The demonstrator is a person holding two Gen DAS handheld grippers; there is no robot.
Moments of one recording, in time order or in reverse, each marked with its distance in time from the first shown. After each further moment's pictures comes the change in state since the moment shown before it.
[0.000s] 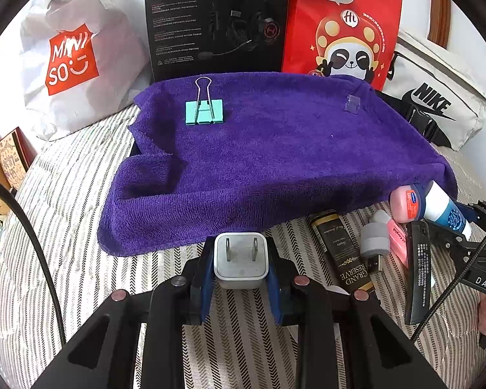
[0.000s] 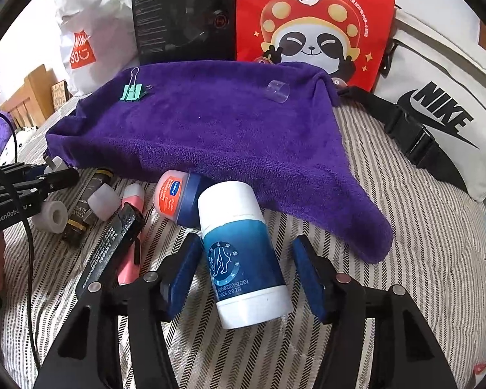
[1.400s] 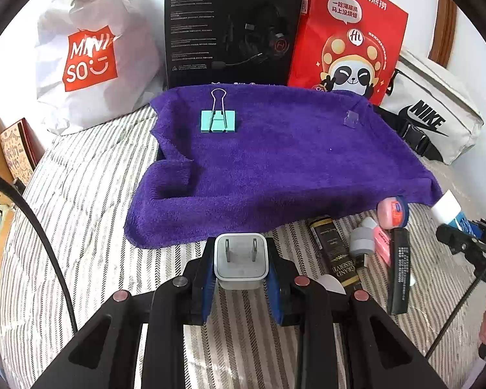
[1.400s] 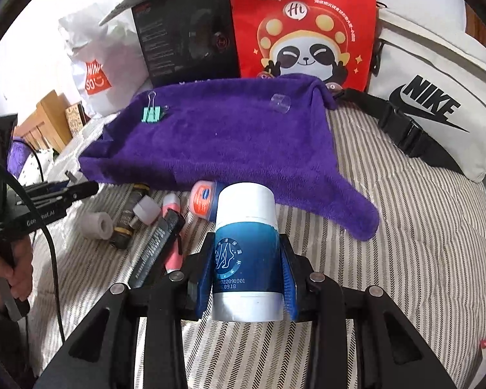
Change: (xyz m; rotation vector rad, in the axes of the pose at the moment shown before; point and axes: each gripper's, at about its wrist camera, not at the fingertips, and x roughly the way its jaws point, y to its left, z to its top) left arm -0.024 0.014 0.005 -0.054 0.001 -0.032; right arm -0.045 -0.006 0.003 0.093 -0.011 0.097
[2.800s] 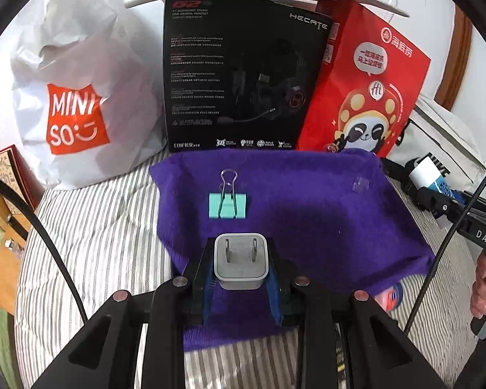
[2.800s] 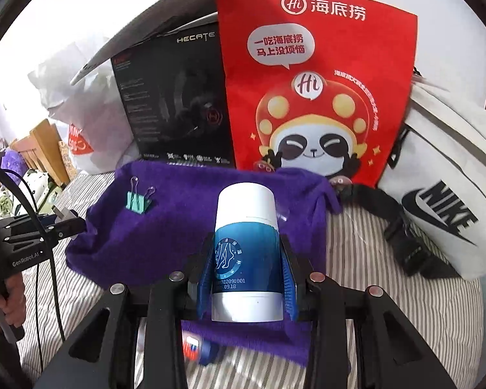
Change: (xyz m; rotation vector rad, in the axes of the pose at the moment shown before) left arm 0.015 0.020 0.091 -0.019 -0.047 -0.041; right arm 0.023 -0.004 0.131 -0.041 -0.099 -0.019
